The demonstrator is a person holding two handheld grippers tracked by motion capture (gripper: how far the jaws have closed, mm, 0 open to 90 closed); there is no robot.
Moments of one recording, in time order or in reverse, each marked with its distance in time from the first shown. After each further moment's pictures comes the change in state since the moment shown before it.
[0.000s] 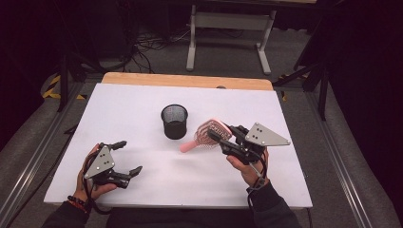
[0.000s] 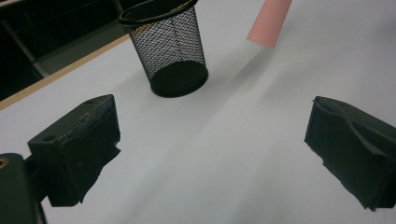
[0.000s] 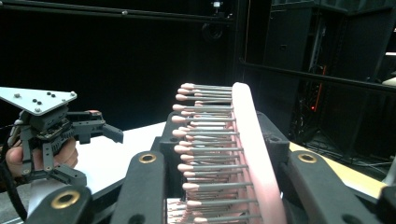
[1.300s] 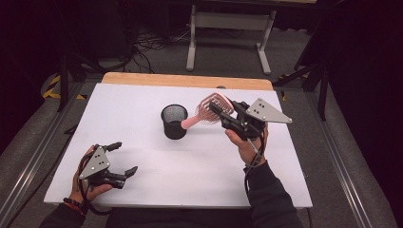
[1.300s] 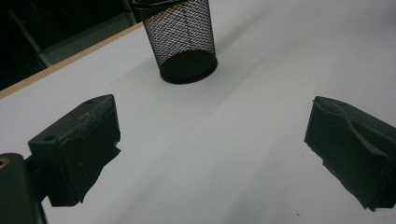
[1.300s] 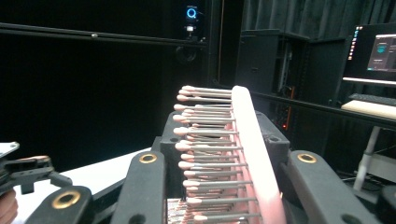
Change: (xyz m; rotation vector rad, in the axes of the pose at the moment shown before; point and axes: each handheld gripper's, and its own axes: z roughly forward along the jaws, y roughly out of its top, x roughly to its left) left arm 0.005 -0.010 -0.006 0.010 0.014 -0.026; right arm -0.028 0.040 0.026 -0.067 -0.106 -0.027
